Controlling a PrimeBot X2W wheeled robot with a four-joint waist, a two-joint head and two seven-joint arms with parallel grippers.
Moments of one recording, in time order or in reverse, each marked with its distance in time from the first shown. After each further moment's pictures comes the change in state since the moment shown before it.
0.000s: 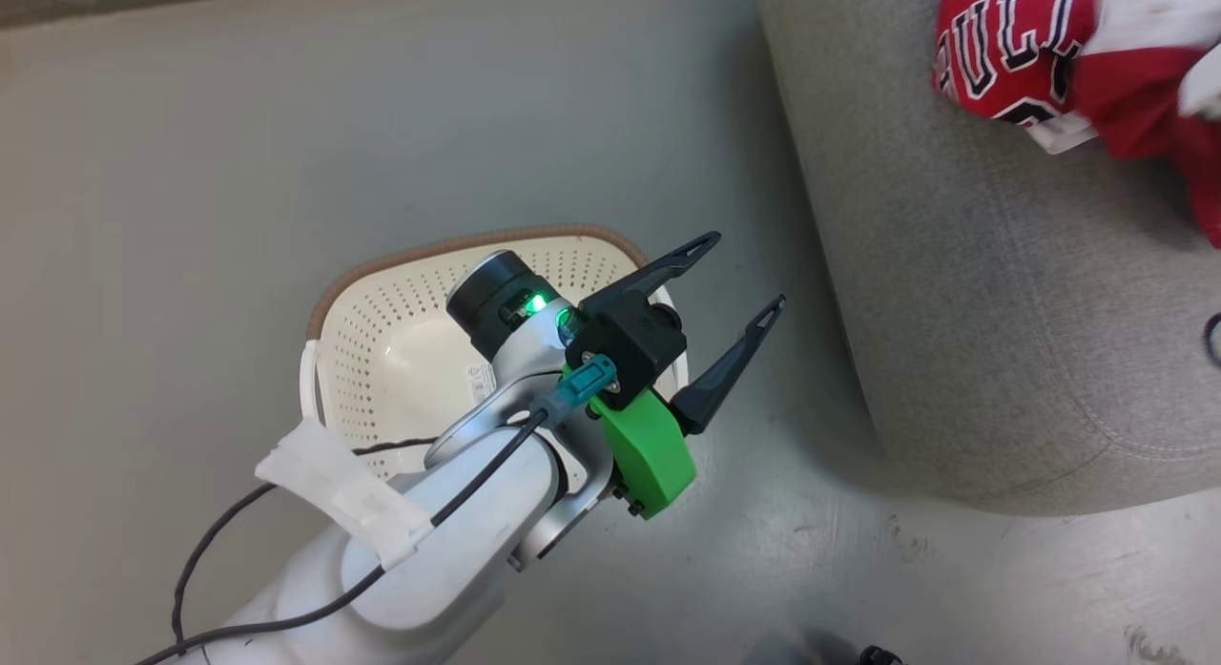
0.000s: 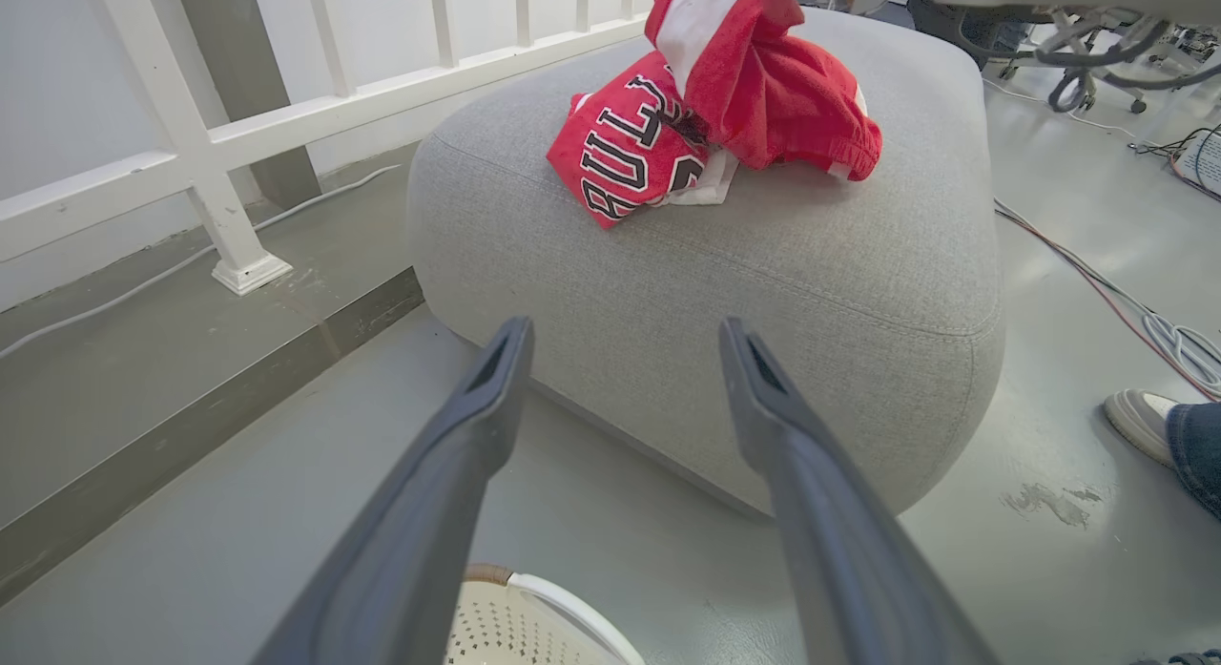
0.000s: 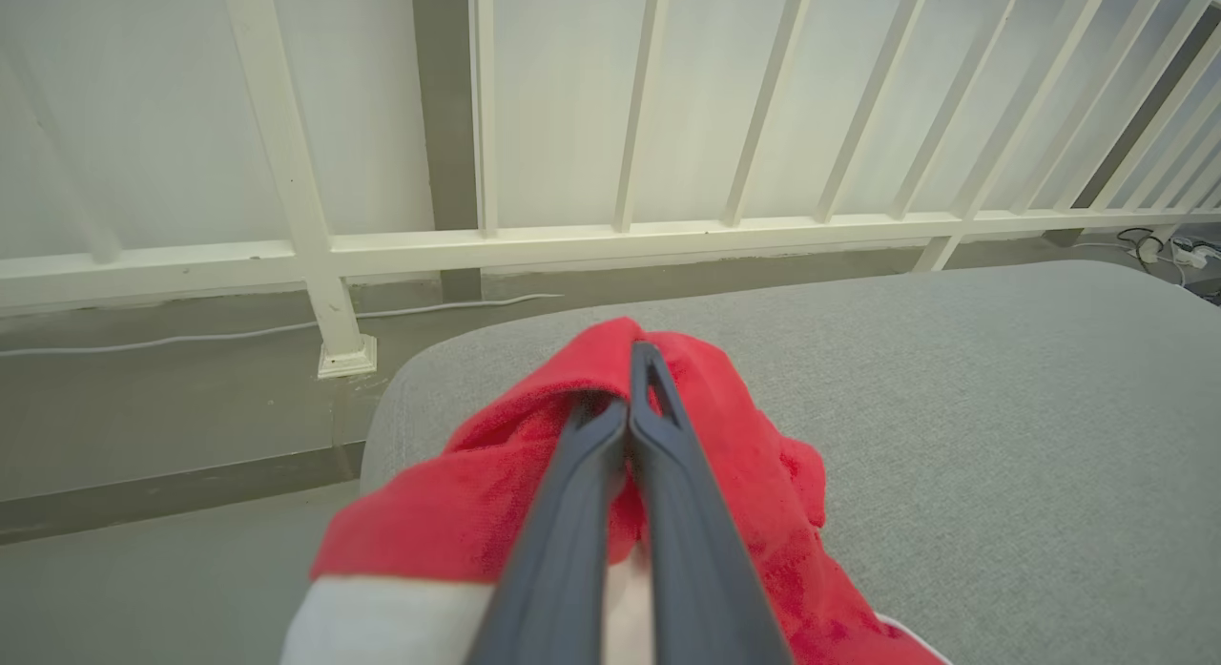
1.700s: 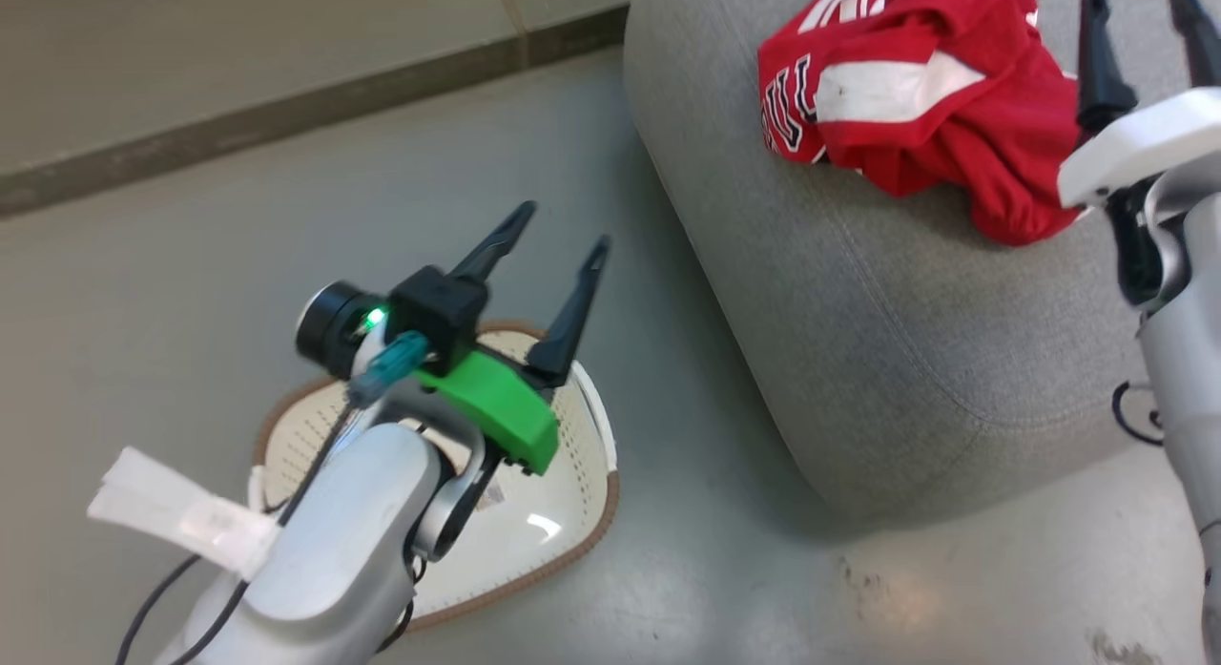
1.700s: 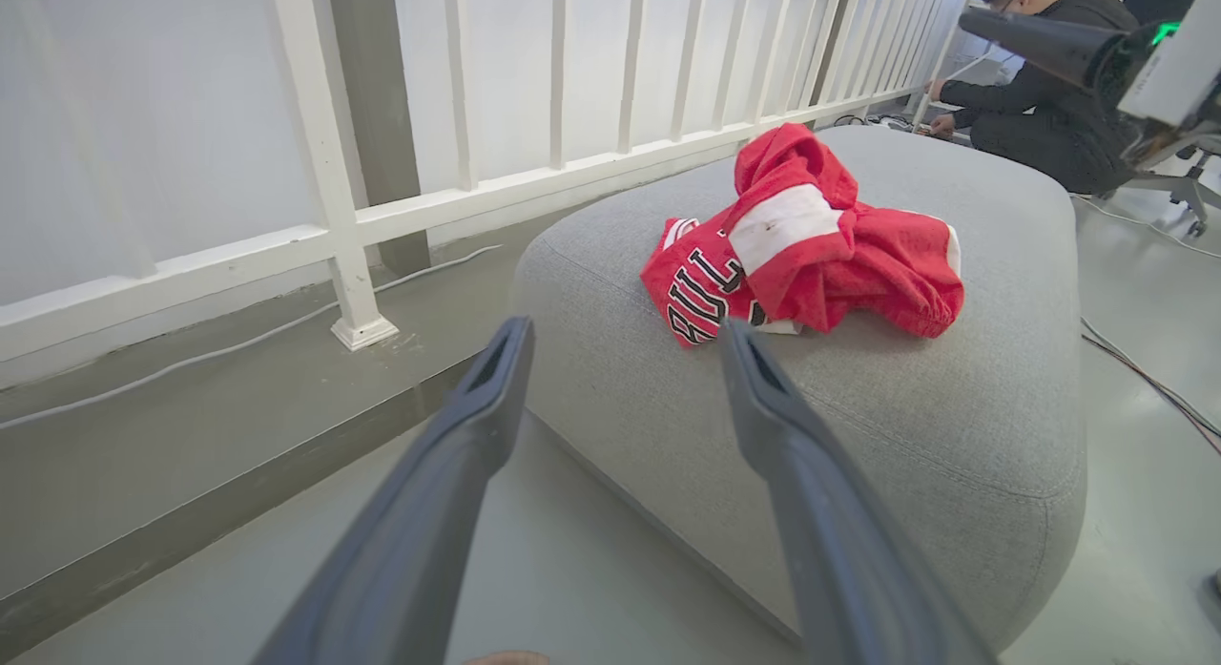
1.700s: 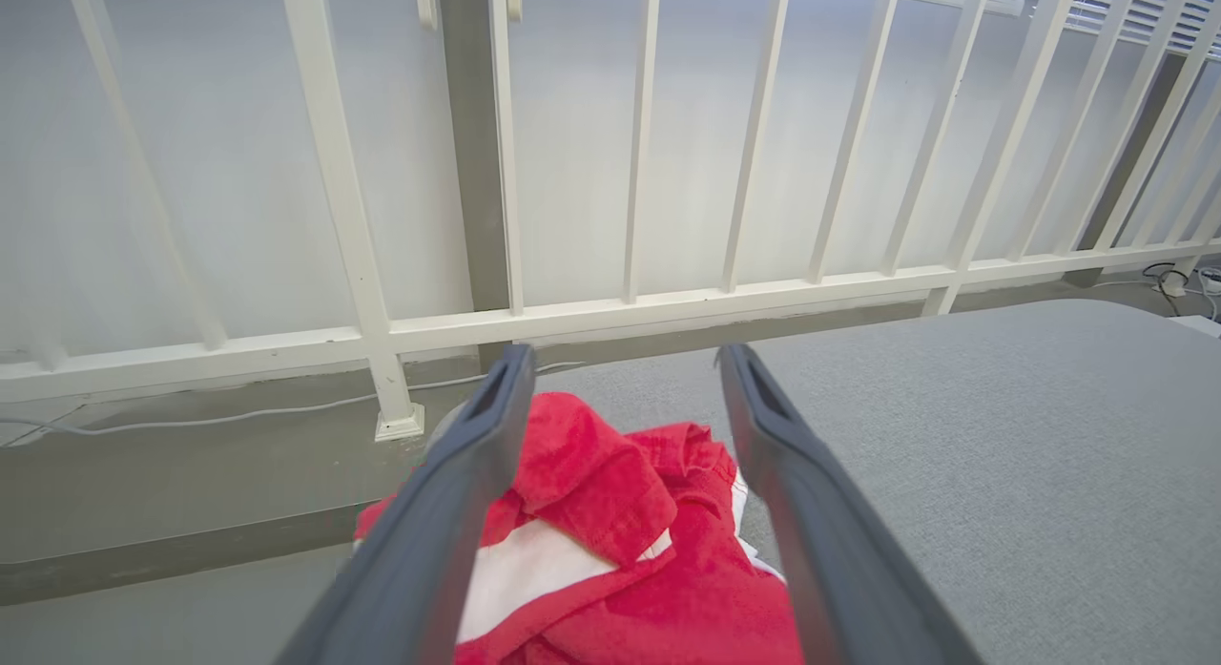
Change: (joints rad) left arm 0.102 0.068 0.182 0.067 -0.098 0.082 -0.127; right arm 0.103 0.100 0.038 -0.004 -0.011 0.134 -0.091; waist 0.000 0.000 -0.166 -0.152
